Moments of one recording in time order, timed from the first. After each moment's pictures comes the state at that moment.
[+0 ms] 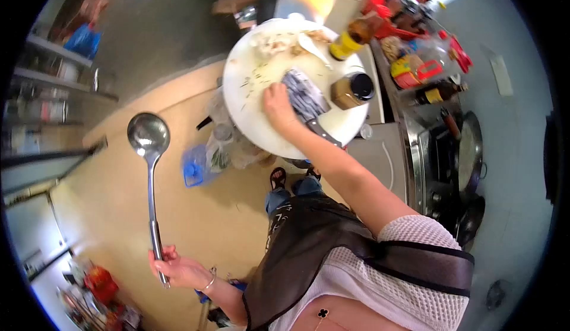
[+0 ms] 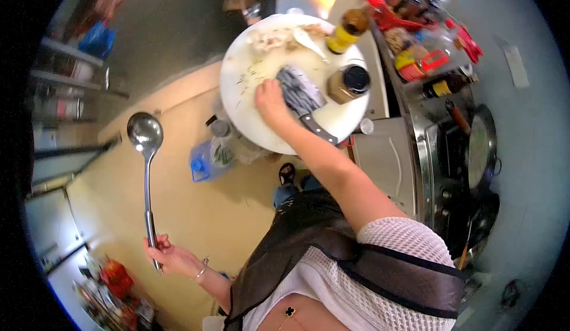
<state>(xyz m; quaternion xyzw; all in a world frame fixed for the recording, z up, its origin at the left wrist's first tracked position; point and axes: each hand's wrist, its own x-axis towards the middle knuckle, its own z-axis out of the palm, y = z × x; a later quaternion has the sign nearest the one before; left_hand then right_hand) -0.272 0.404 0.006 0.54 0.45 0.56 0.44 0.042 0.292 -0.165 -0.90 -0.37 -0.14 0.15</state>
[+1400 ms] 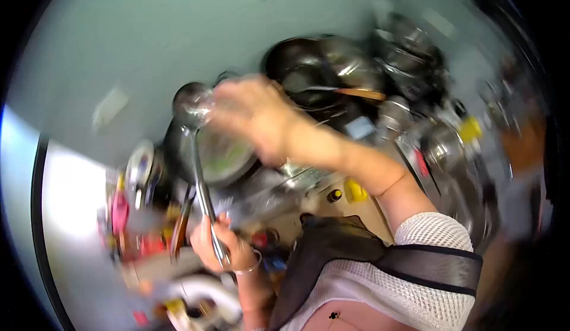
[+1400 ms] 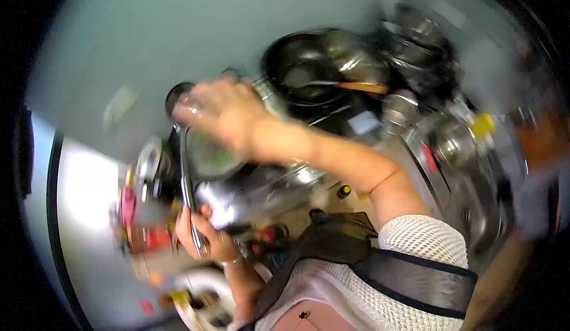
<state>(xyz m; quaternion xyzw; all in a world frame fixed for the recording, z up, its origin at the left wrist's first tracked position) -0.077 -0.146 0.113 0.60 -0.41 0.24 0.65 -0.172 -0.309 0.192 -0.88 0.09 -0.46 -0.04</state>
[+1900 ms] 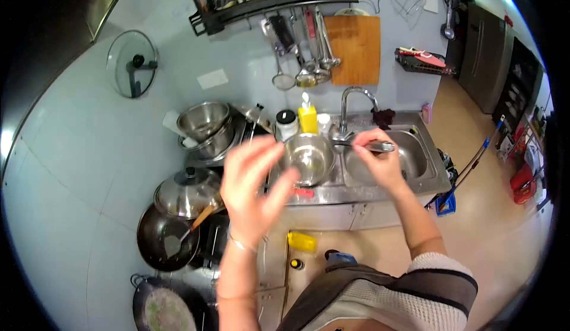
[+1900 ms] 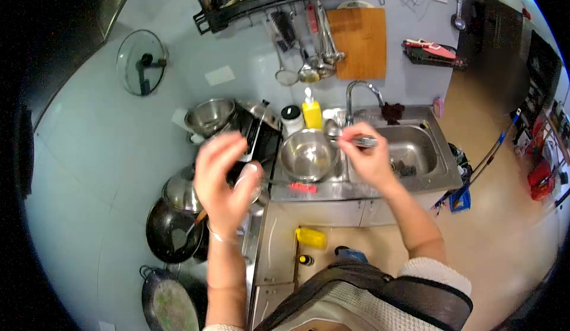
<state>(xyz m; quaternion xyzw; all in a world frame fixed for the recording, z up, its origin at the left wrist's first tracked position) -0.382 -0.269 0.239 -0.04 -0.82 -0.12 0.56 -0.573 -0.135 0.156 -0.44 0.55 -0.70 -0.05</state>
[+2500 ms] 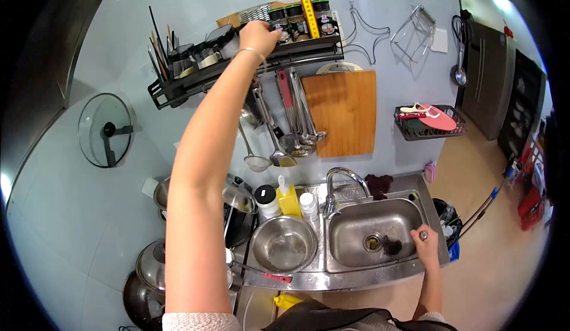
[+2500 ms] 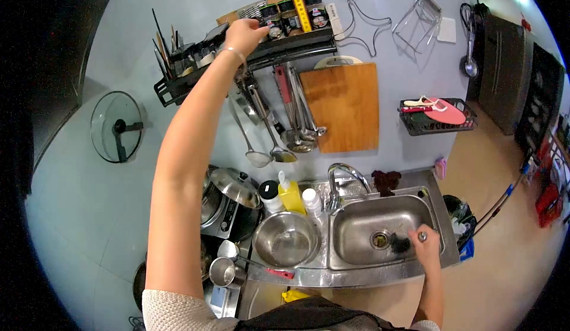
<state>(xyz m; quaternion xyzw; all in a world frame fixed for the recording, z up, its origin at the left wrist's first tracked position) -0.830 -0.435 0.441 0.12 -0.88 -0.03 0.46 -0.790 -0.017 0.069 -0.21 0.82 -0.52 -0.10</state>
